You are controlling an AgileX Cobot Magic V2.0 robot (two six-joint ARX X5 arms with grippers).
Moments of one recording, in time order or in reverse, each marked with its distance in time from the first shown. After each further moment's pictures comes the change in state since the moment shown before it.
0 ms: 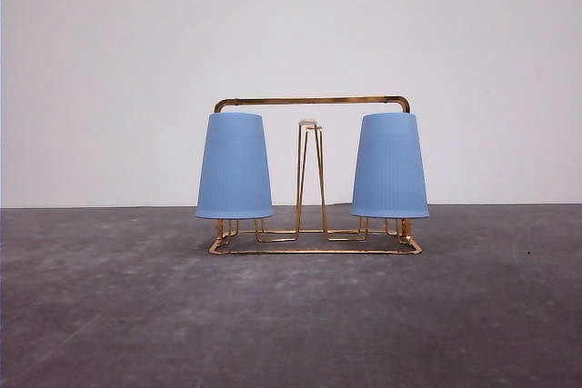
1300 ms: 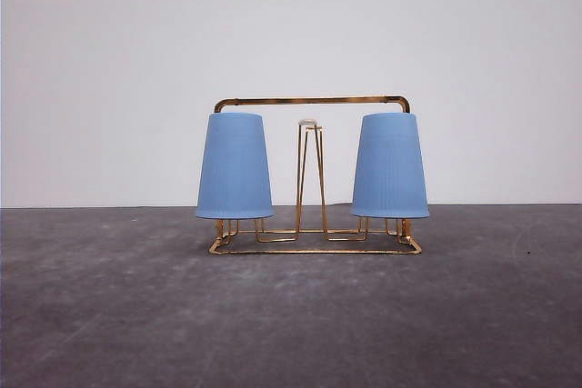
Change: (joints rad) left_arx 0.000 0.000 0.000 0.000 0.000 0.000; right_arx 0.000 0.000 0.000 0.000 0.000 0.000
